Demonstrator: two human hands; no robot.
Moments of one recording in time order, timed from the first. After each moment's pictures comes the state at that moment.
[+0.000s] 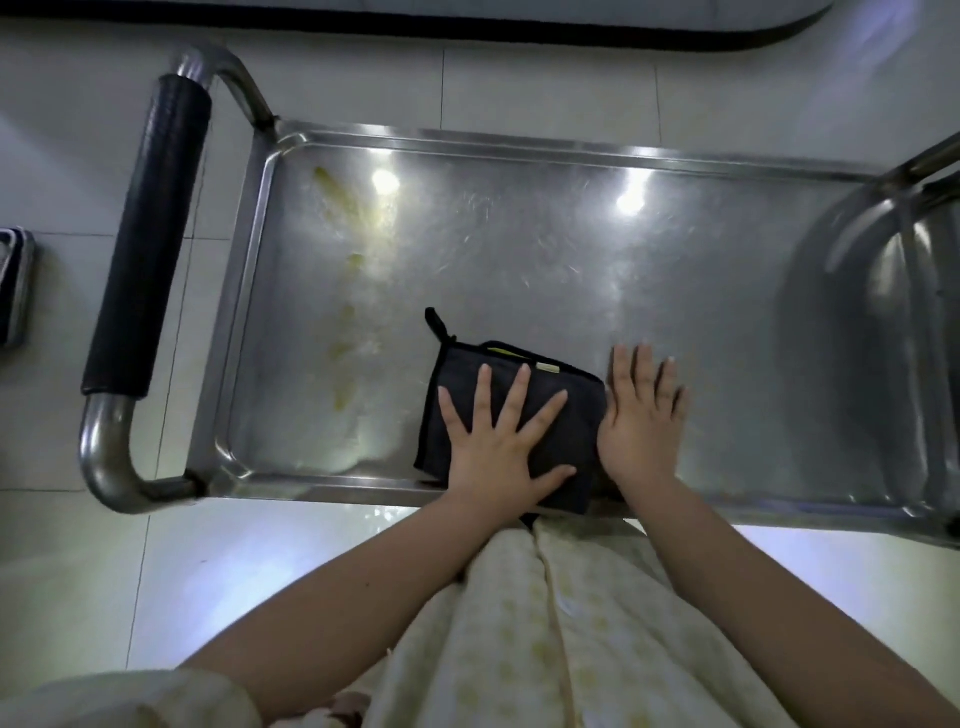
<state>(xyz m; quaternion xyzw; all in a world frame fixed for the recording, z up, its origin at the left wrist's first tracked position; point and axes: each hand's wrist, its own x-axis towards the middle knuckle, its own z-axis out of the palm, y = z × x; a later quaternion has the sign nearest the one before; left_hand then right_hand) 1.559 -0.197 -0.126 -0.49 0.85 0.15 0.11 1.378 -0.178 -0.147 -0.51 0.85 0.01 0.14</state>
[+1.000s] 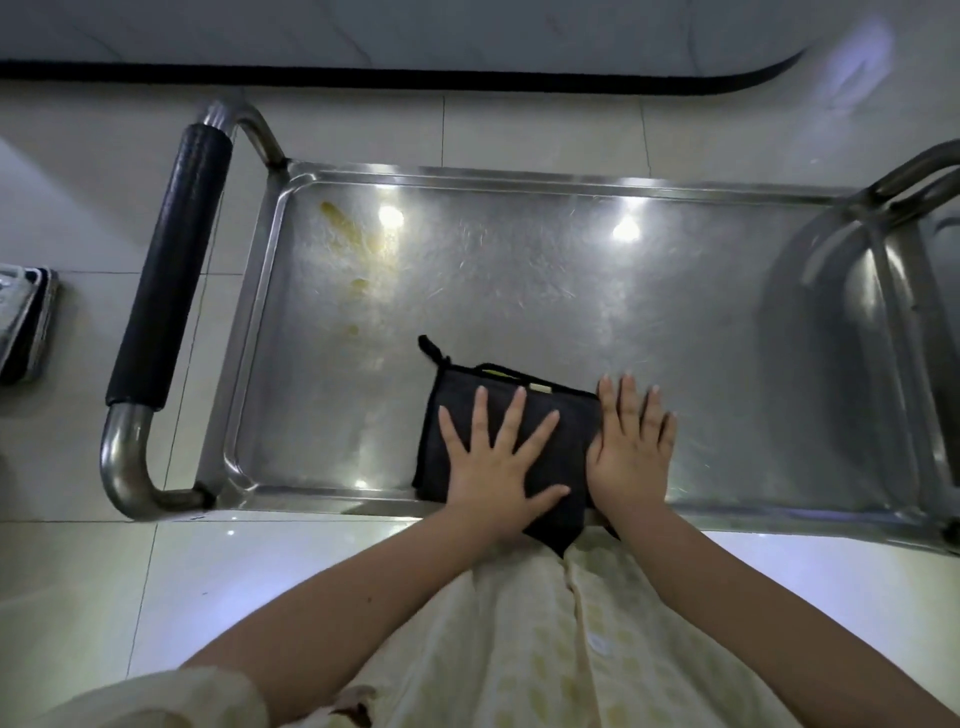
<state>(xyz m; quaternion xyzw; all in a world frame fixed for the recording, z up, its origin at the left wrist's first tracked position) 1.563 -0.185 -0.124 -0.47 0.86 0.15 0.14 1.388 -0.153 -0.151 -0.53 0.84 0.00 0.13</state>
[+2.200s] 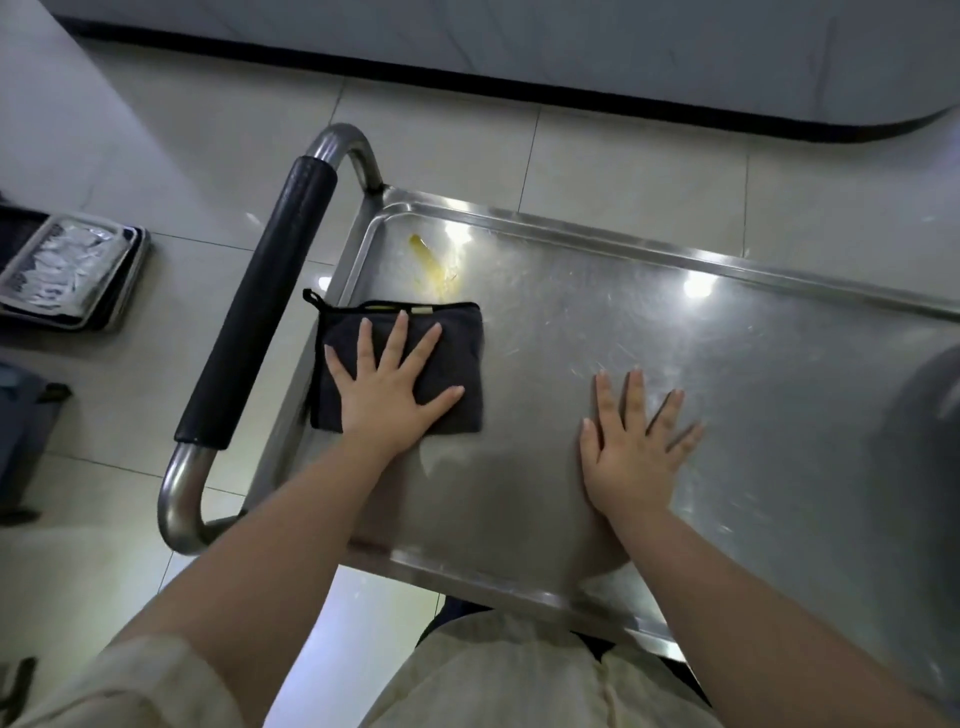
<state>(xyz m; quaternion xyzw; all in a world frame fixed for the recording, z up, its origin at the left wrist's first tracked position) 1.698 -0.361 -0.125 -0.68 0.72 0.13 0.10 1.426 -0.279 -0.148 -0.59 0.79 0.06 0.16</state>
